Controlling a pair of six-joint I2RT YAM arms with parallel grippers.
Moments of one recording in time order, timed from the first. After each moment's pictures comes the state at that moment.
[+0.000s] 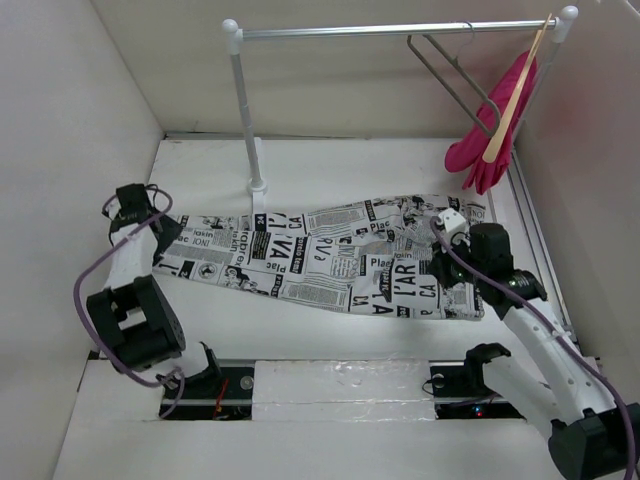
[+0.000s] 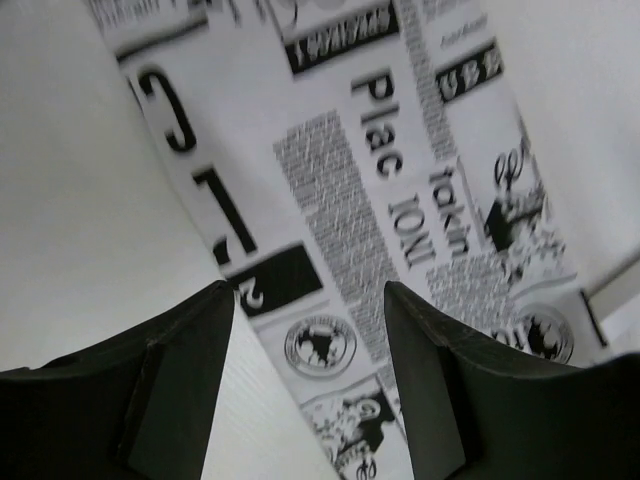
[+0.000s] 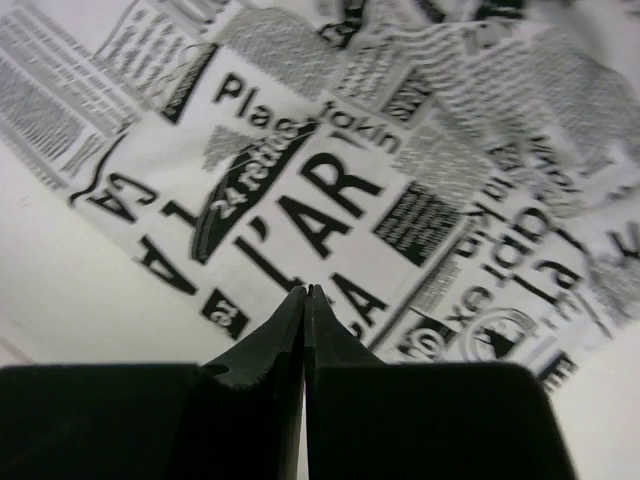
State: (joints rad) left arm 0.39 1.49 1.08 -0.59 -0.15 -0.63; right arm 0.25 0.82 0.66 -0.54 -0.33 -0.15
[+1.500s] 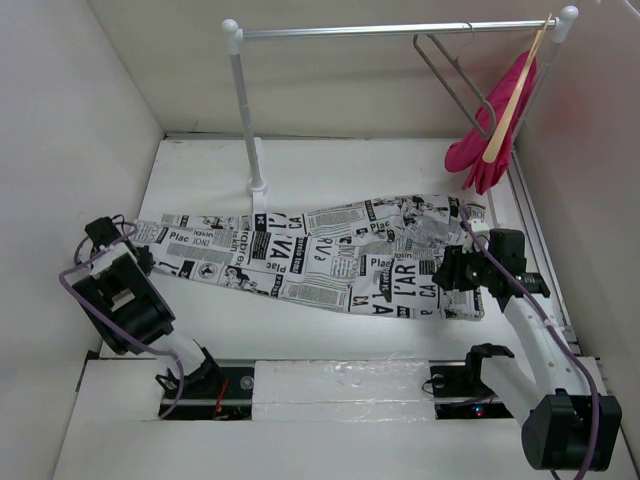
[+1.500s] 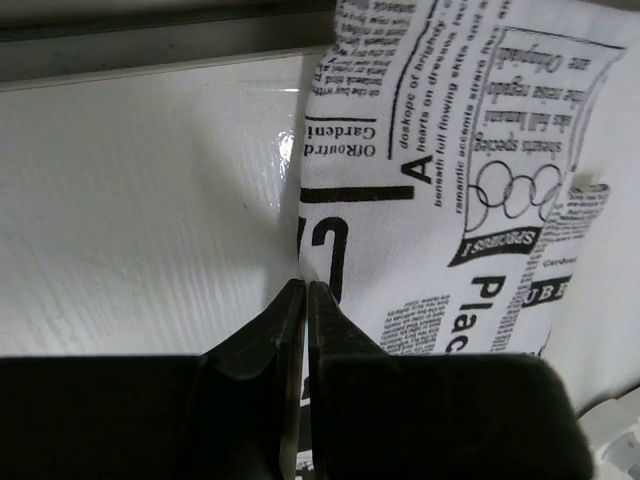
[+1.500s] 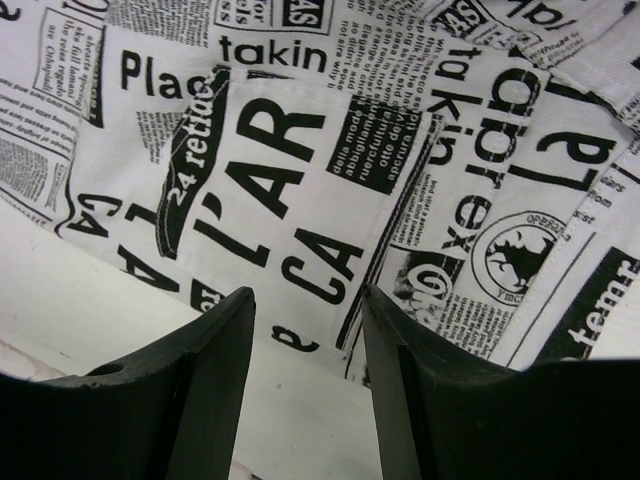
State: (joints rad) left arm 0.66 1.60 0.86 -0.30 -0.02 -0.90; right arm -0.04 0.87 0.59 -0.57 -0.45 -0.01
